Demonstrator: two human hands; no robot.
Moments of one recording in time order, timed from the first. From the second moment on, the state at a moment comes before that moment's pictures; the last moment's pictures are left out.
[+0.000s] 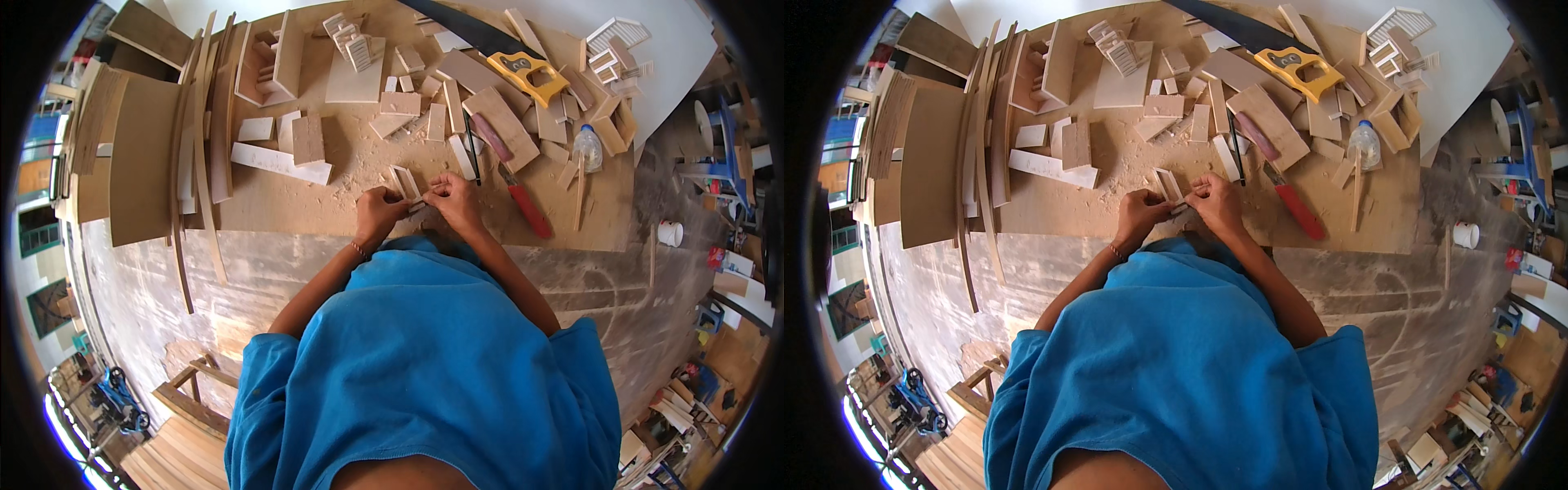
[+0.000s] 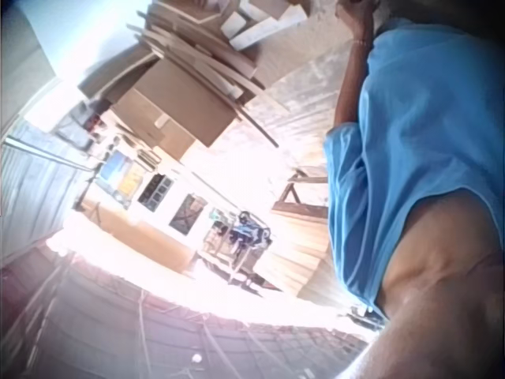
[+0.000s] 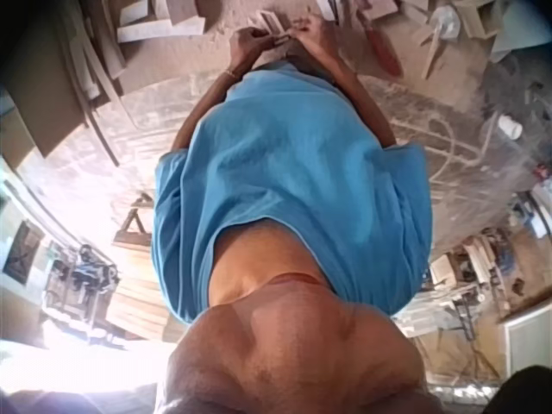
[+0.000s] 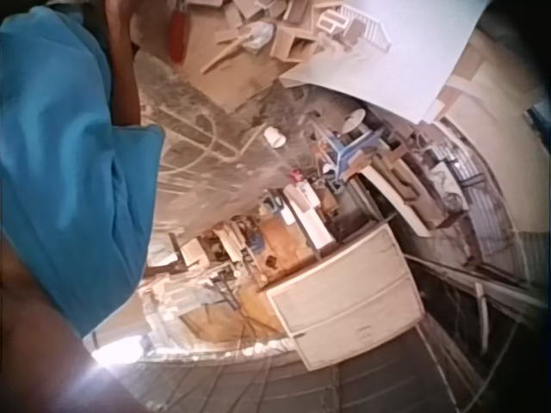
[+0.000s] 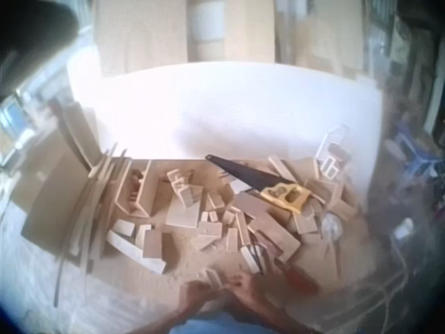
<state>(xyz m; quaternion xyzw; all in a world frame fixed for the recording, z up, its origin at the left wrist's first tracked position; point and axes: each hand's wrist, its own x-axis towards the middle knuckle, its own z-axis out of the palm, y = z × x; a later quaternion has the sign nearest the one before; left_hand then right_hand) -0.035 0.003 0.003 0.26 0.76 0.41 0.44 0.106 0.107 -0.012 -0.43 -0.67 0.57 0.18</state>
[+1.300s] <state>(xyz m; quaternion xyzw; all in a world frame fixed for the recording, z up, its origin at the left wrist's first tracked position) -0.018 0.008 0.049 0.43 0.75 0.41 0.28 0.144 0.099 0.043 -0.38 -0.68 0.57 0.24</state>
